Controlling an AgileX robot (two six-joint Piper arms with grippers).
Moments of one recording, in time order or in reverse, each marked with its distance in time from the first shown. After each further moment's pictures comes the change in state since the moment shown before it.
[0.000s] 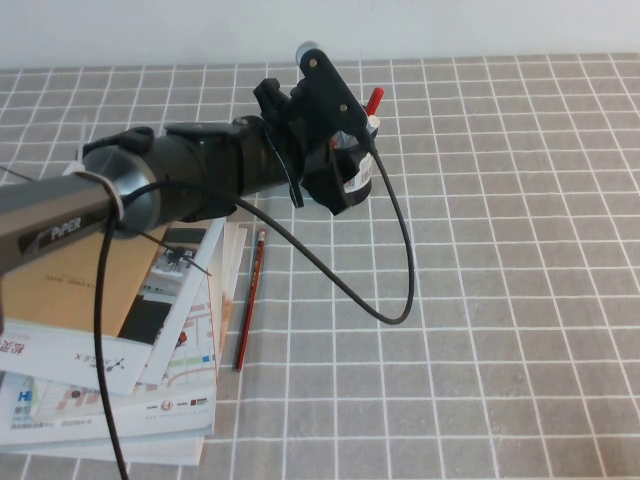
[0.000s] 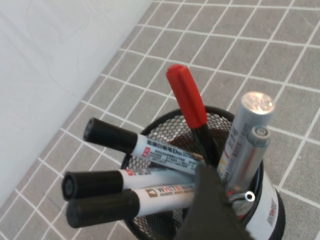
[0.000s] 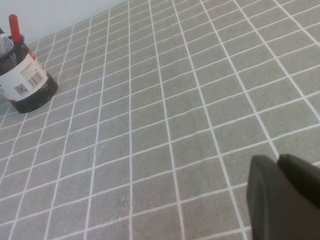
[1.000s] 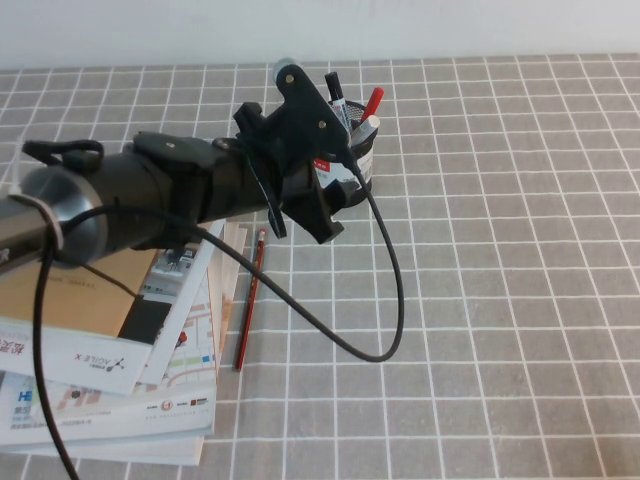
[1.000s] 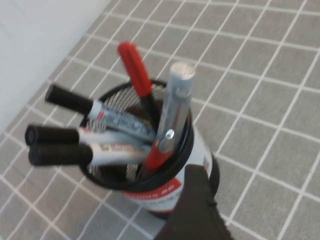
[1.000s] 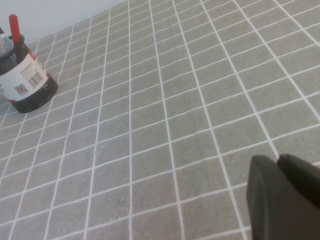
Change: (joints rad) right arm 0.000 0.000 0.000 0.000 0.000 0.000; left arm 0.000 -0.162 0.178 0.287 0.048 -0.351
